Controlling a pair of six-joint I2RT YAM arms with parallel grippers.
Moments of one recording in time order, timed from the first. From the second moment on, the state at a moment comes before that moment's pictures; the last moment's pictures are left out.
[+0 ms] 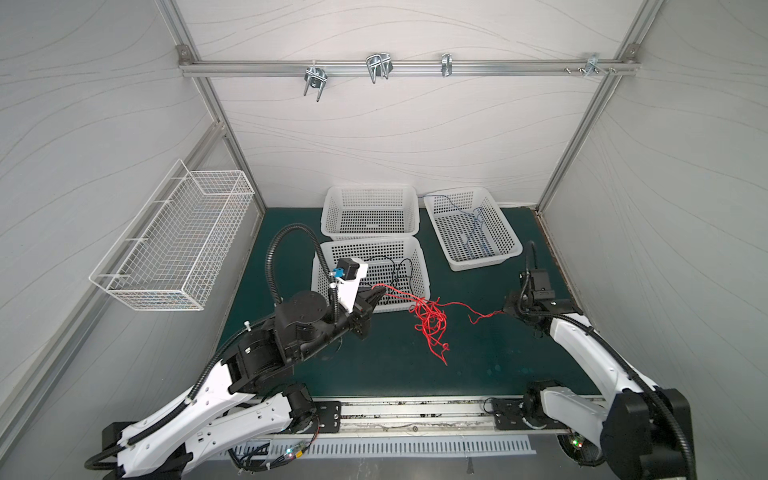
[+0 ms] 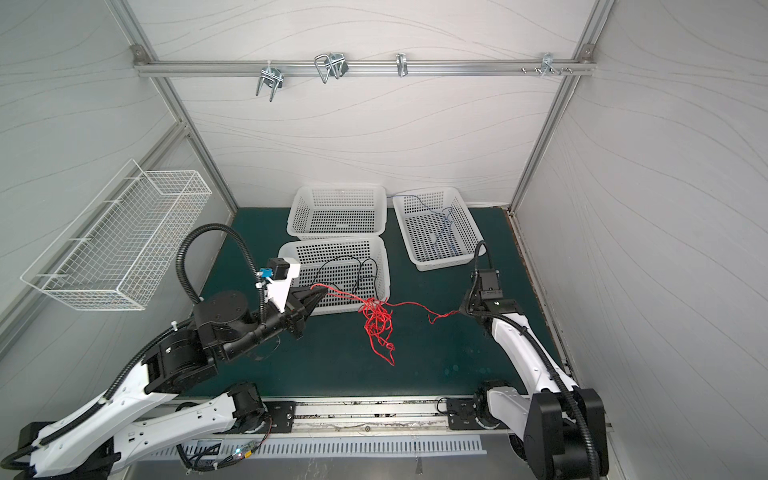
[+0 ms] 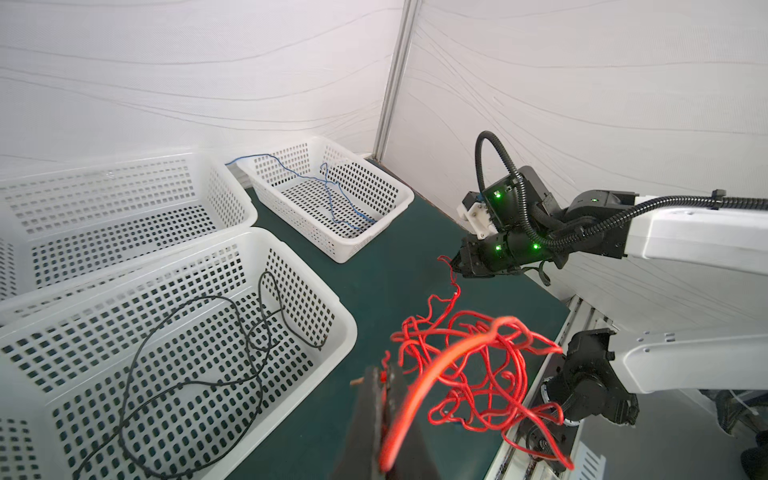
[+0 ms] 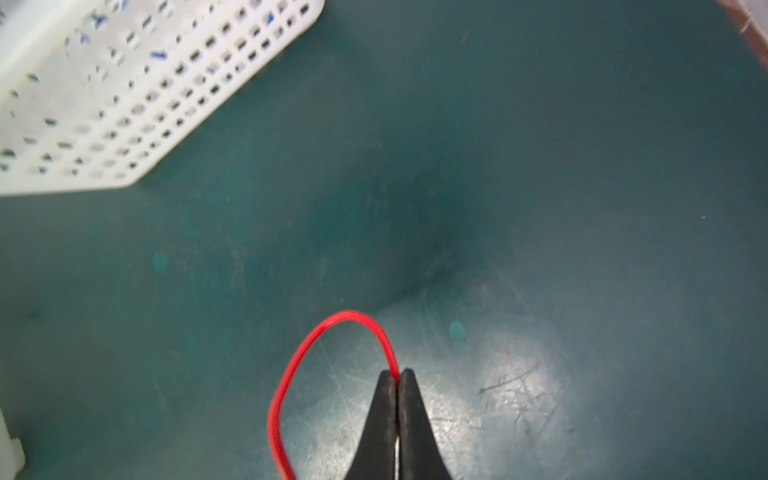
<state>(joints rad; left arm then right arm) -0.97 0.65 0.97 -0.55 -0.20 -0.29 0.11 1.07 0.64 -0.57 0.13 0.49</state>
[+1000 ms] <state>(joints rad) -0.97 0.87 1.00 -0.55 -0.23 -0.32 0.02 1.05 0.71 -0.57 -0.07 0.37</state>
